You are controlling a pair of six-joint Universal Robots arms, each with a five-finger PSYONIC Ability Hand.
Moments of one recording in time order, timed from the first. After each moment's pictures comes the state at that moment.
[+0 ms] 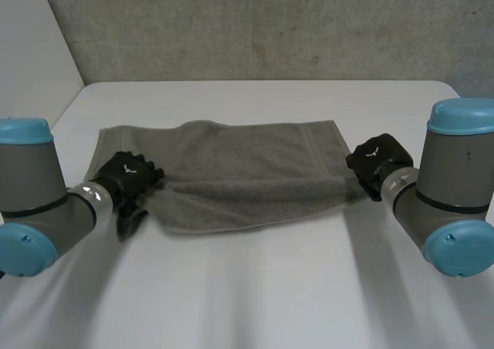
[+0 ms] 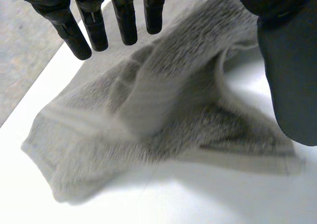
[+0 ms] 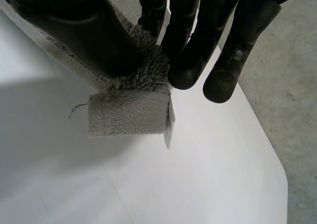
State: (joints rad) left arm 4.50 -2.11 -1.53 3.15 -1.39 3.87; right arm 1.95 -1.04 1.40 0.04 1.61 2.39; left_hand 0.29 0.28 0.27 0.28 0.25; right_hand 1.33 1.31 1.34 1.33 1.18
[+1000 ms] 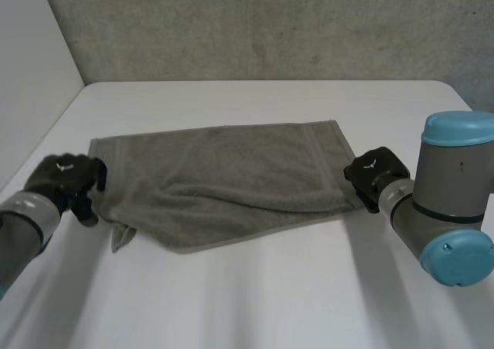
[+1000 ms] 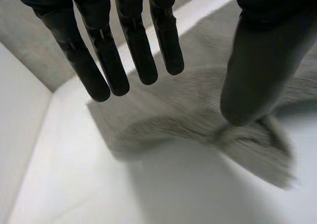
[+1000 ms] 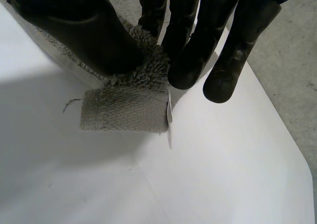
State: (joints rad) left arm 4.62 -1.74 -1.86 3.22 -1.46 3.53; right arm 1.96 -1.03 1.44 0.03 1.60 2.43; left_hand 0.89 0.88 0.89 0.89 0.88; right_hand 1.33 1.31 1.34 1.33 1.18
